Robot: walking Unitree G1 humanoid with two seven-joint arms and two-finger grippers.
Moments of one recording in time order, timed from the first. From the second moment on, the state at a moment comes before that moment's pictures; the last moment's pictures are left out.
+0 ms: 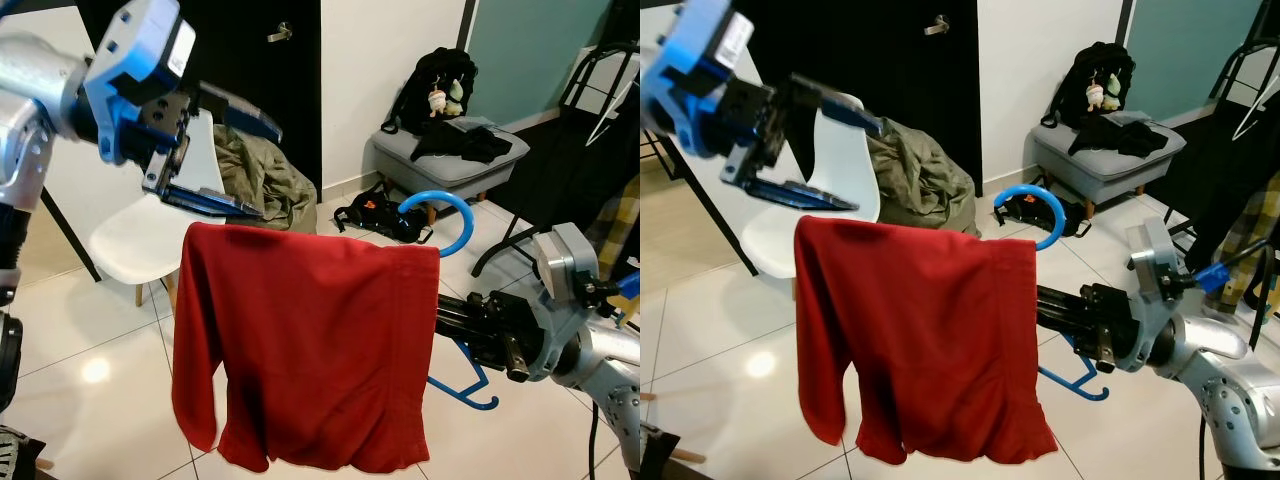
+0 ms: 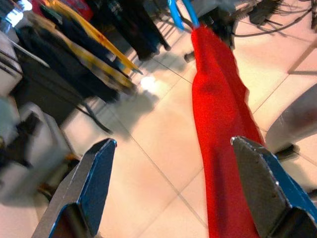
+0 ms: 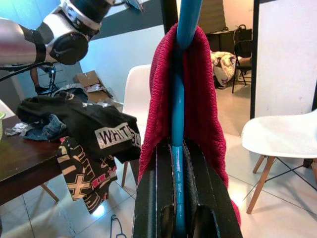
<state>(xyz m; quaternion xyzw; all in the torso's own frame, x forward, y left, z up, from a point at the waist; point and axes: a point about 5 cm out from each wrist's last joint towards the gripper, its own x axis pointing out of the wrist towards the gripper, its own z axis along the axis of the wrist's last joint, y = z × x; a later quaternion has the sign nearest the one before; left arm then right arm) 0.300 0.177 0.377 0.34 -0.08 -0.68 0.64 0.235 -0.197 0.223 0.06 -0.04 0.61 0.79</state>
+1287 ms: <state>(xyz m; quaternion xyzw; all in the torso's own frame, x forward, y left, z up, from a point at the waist) 0.295 0.162 0.318 0.34 0.07 -0.72 0.60 0.229 -0.190 0.231 0.05 -0.03 0.62 0.78</state>
